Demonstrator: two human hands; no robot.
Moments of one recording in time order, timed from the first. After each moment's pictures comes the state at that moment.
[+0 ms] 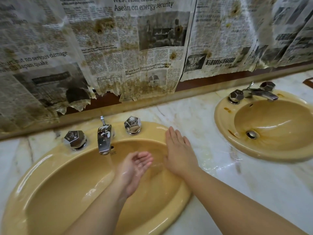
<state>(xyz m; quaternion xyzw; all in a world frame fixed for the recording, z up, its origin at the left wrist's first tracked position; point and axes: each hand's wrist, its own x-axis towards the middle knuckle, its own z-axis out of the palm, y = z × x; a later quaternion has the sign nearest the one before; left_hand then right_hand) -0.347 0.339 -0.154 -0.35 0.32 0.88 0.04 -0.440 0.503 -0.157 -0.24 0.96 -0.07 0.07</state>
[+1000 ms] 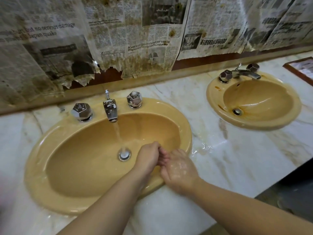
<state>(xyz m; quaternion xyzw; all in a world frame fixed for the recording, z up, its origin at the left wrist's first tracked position) -0.282 0.398 -0.122 -0.31 0.57 0.74 0.13 -0.283 0.534 -0.152 -0.36 0.93 -0.07 0.05</state>
